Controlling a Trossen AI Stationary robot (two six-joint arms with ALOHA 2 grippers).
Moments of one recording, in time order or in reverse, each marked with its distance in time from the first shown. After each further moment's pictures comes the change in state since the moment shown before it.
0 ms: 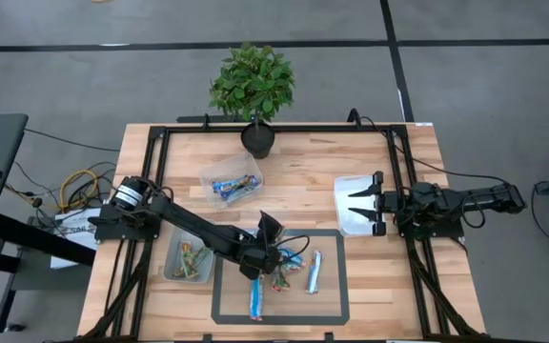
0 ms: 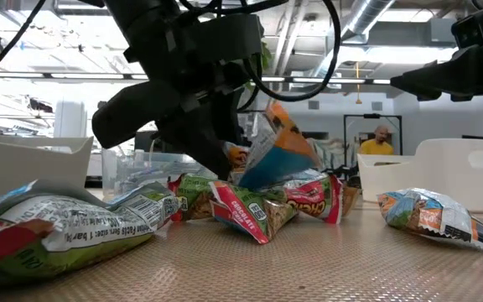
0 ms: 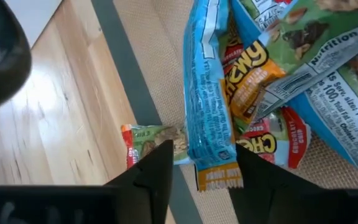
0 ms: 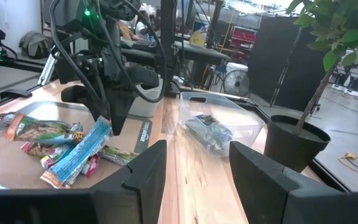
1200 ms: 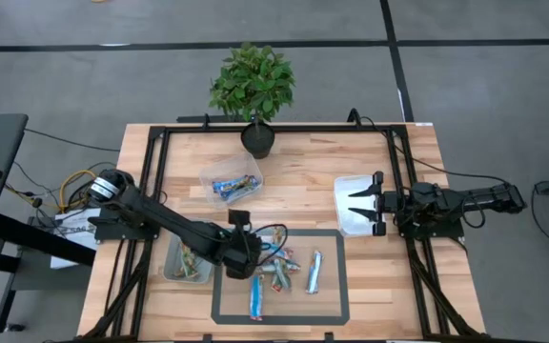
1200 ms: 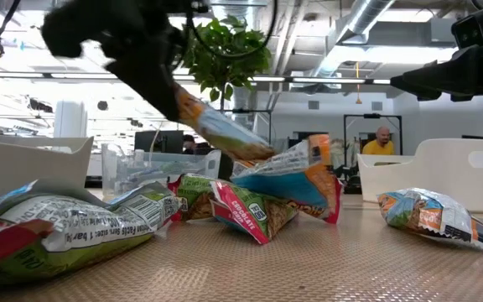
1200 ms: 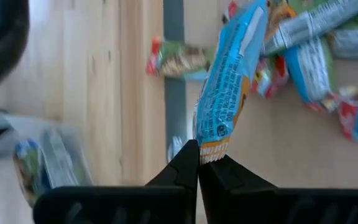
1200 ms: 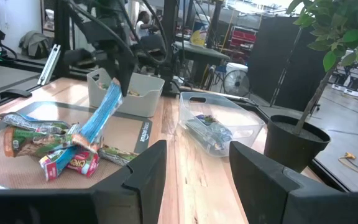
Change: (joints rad) left arm -0.078 -0.197 0.000 -0.368 -0.042 -0.553; right arm 0.000 0.000 0.000 0.001 0.000 0.000
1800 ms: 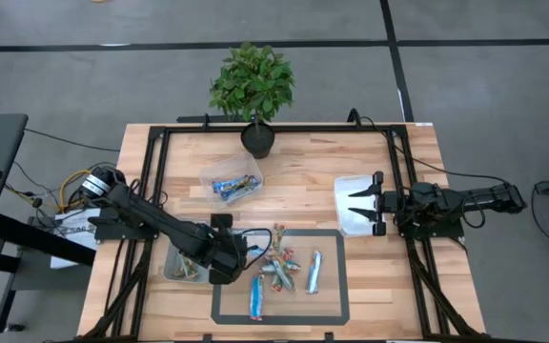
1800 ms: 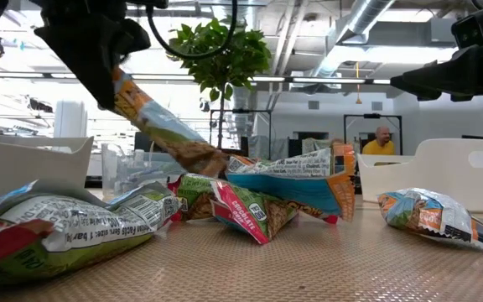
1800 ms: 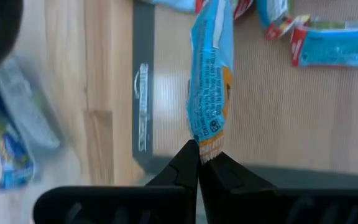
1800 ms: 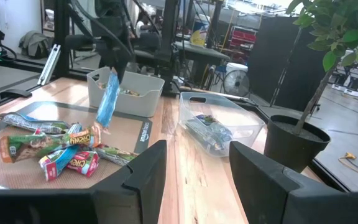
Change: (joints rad) left arm -0.045 -0.063 0.027 -0.250 0.176 -0.205; right arm 0.000 0.000 0.000 0.000 0.000 0.000
